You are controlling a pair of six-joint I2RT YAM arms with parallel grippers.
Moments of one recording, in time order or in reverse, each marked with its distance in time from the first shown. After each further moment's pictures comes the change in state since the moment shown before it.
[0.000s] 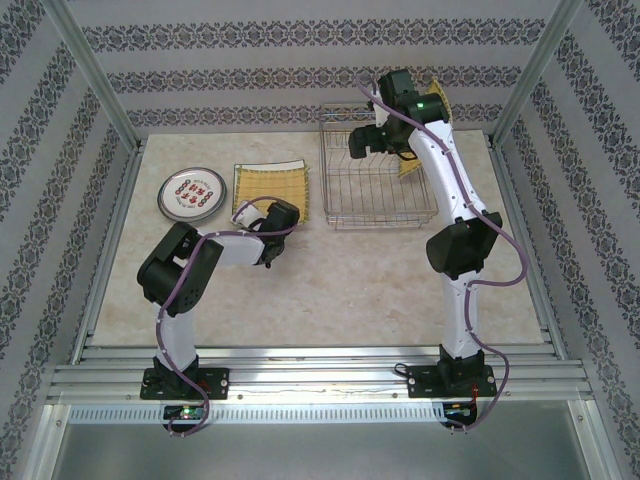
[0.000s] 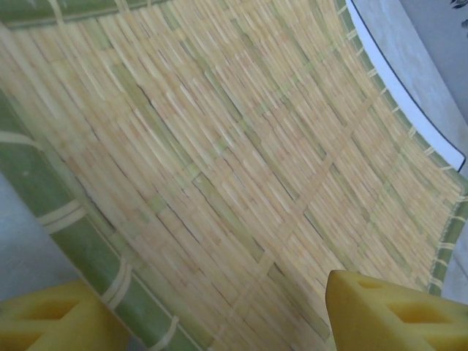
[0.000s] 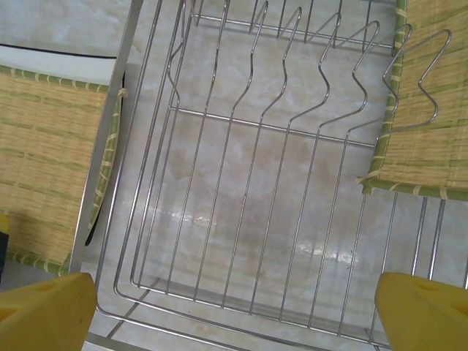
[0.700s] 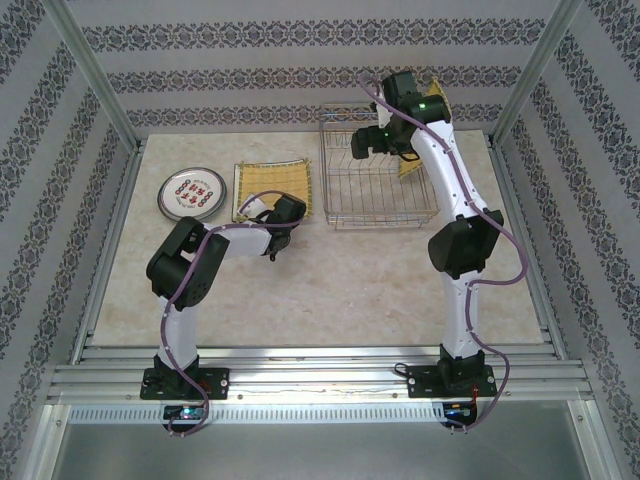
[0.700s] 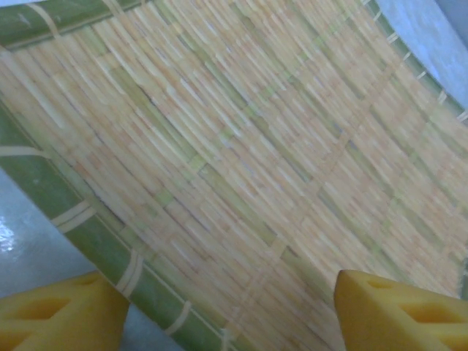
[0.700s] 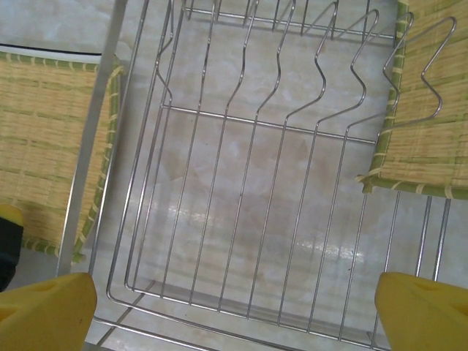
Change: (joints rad) left arm 0.003 0.065 0.127 -0.119 0.006 0.060; right arm -0.023 0.000 -0.047 0.027 -0.021 0.000
